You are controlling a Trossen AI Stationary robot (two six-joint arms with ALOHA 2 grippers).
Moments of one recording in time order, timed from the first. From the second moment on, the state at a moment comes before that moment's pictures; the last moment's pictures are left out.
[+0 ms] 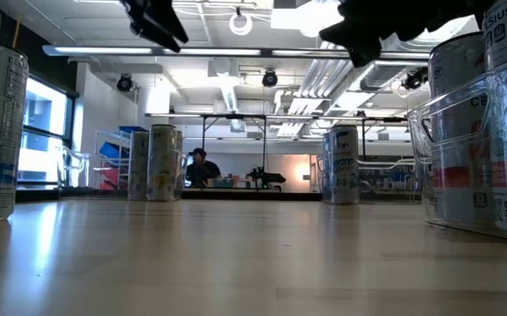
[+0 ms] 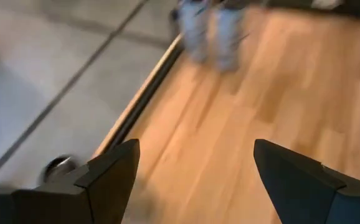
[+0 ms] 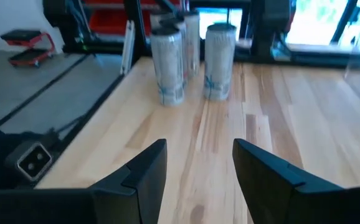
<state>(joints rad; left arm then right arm) 0.27 1.12 1.21 -0.73 -0.28 0.02 0.27 1.26 0.66 0.27 0.02 0.05</state>
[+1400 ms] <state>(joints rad) -0.41 1.21 1.03 -0.35 -0.37 -0.38 0.27 1.43 0.66 0.54 0.01 -0.08</state>
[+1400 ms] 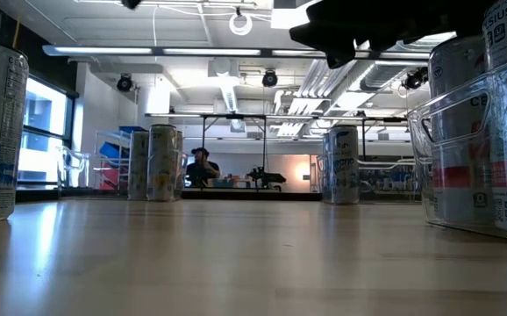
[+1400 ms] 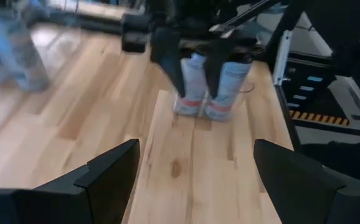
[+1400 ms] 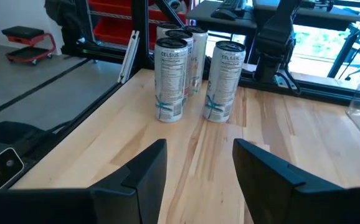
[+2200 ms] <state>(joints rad) -0.35 1.47 1.47 -1.41 -0.10 -0.86 0.27 1.43 0.66 0.51 0.01 -0.11</state>
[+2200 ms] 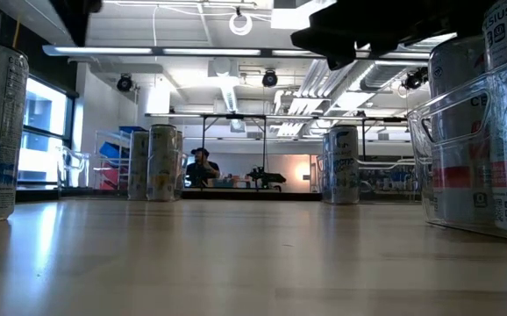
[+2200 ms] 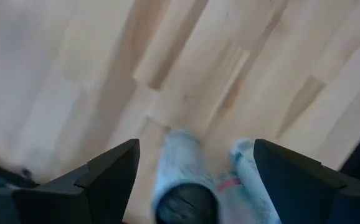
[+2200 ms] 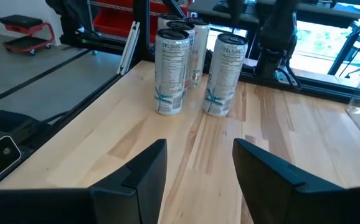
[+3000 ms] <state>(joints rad) -0.66 1.38 1.17 -1.35 -0.17 -1.40 0.27 1.43 0.66 0.49 -0.06 -0.11</state>
